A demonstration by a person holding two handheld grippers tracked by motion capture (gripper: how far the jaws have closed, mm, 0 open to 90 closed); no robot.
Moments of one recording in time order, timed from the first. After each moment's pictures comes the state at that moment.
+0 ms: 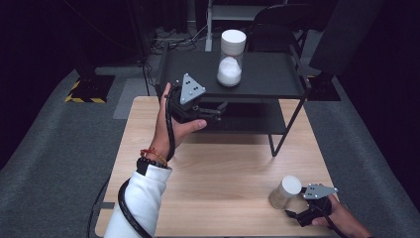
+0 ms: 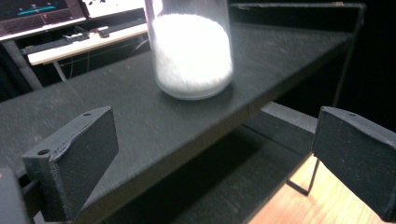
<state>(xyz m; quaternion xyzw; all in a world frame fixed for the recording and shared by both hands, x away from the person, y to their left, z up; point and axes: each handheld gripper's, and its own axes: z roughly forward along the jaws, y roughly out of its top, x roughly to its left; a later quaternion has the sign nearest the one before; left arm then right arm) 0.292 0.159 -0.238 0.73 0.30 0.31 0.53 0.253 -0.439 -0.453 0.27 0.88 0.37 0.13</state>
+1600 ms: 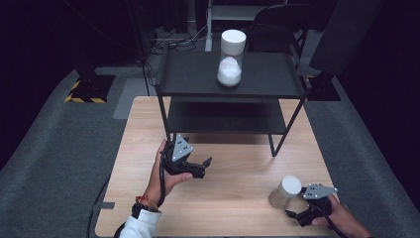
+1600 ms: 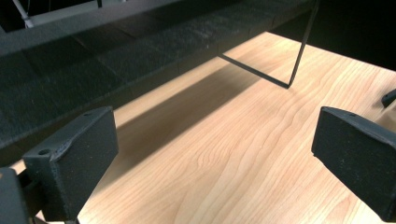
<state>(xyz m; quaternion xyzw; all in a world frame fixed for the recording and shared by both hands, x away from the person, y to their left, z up) 0.265 0.191 -0.376 0.77 0.32 0.24 0.49 0.253 -0.439 -0.453 0.27 0.88 0.37 0.13</state>
